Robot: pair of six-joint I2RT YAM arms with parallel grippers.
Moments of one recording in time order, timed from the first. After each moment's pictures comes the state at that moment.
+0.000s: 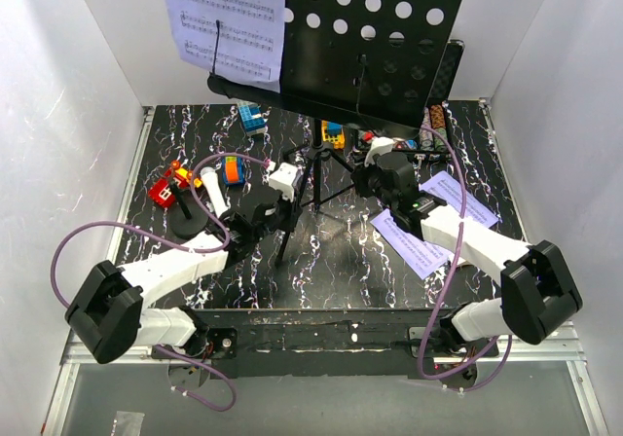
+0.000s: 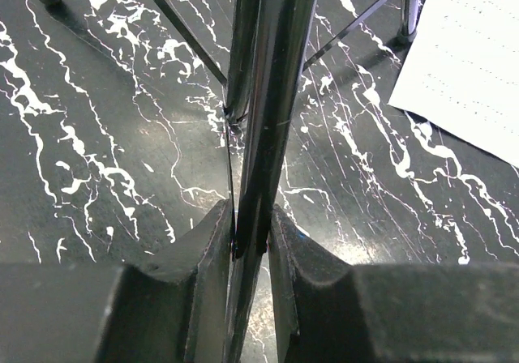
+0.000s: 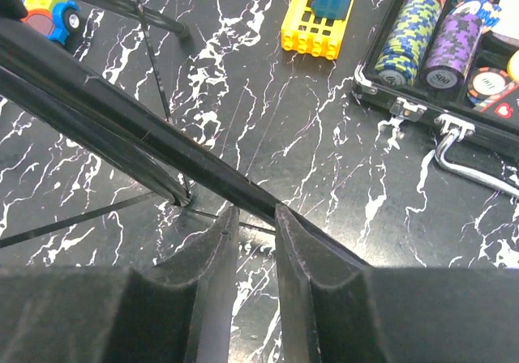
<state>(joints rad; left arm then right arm) -0.74 1.27 0.71 0.12 -0.12 -0.20 0.62 1.38 0.87 0.14 0.14 0.13</state>
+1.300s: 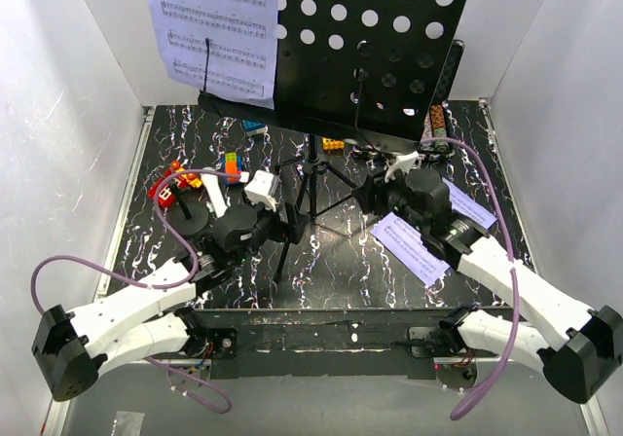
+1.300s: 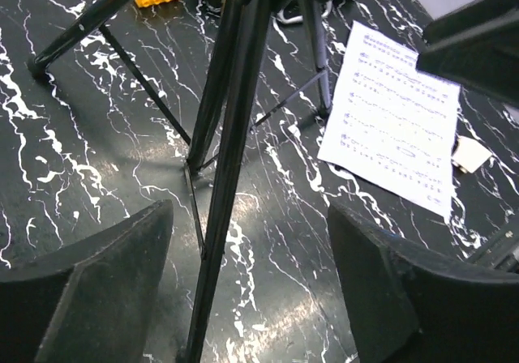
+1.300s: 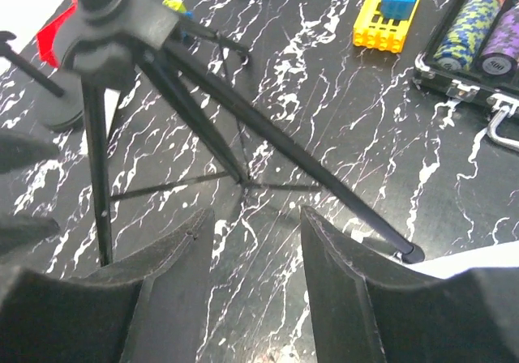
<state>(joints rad) -0.87 0.96 0.63 0.05 -0.27 -0.36 0.68 1.03 0.84 -0.12 0.05 0.26</state>
